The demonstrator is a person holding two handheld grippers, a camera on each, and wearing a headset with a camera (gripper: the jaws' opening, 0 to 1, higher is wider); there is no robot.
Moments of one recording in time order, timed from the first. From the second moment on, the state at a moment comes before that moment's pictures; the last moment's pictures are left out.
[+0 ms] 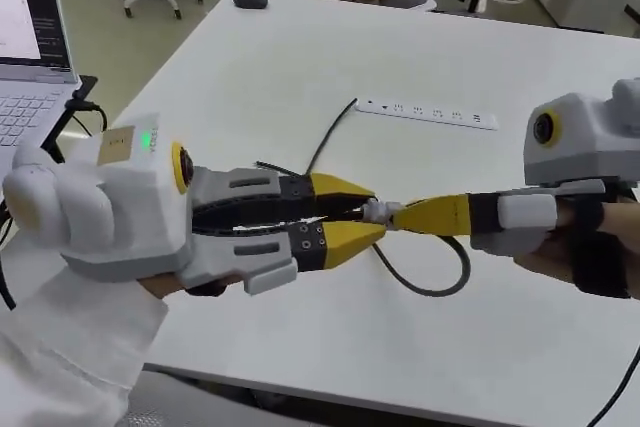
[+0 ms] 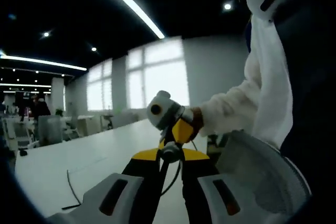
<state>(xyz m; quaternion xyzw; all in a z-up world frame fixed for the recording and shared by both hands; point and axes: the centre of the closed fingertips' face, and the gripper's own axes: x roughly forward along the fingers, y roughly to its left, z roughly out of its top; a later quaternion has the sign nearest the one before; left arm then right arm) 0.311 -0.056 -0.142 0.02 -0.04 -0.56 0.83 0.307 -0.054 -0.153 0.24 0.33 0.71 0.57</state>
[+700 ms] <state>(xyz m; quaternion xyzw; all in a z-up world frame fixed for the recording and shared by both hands) 0.313 -0.052 -0.152 -0.09 0.06 -0.58 0.81 0.300 -0.048 -0.157 0.14 0.25 0.74 0.61</state>
